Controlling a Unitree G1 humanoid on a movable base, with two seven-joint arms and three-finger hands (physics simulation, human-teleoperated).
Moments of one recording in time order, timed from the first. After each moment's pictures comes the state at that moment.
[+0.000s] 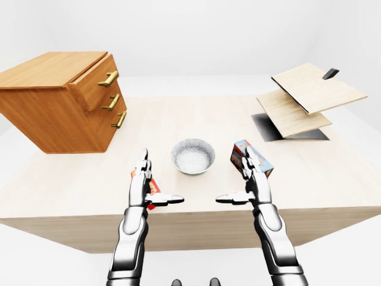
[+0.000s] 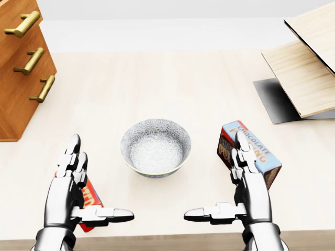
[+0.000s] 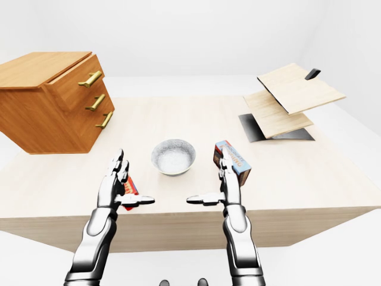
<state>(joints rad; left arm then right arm) 0.00 0.01 0.02 -0.01 -0.01 0.01 -0.02 0.02 -0.01 -0.01 -0.03 0.00 0.01 0.02</state>
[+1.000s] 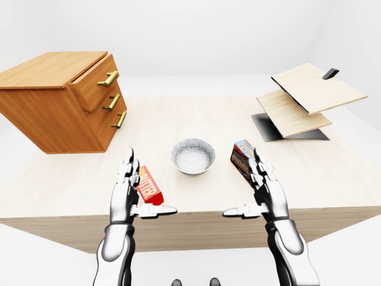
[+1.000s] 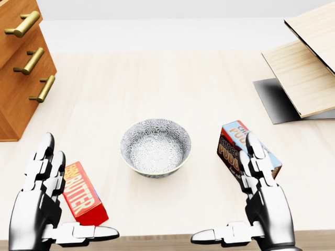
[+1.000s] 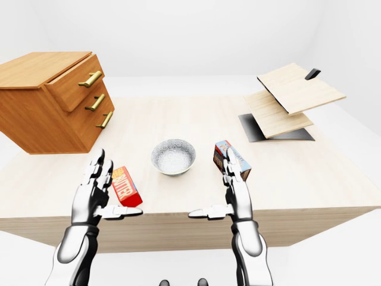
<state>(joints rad) 0.22 0.00 0.04 -0.41 -0.01 0.09 -0.07 0.23 0.00 0.00 -0.39 0.03 0.08 0.10</state>
